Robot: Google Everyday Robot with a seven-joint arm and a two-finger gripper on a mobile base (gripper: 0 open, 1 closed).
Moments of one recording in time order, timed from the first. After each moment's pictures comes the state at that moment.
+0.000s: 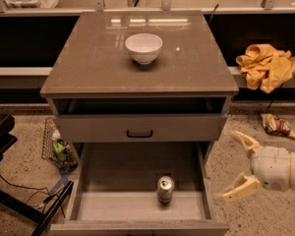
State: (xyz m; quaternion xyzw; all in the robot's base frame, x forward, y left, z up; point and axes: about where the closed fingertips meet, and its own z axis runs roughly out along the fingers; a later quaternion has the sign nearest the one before) arm 0.422 -0.197 0.737 -0.48 0.70 0.25 0.46
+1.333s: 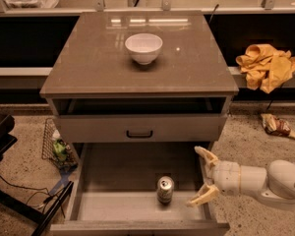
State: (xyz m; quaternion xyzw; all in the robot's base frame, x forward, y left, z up) arm 0.455 -0.140 0.612 -0.48 0.64 0.33 0.49
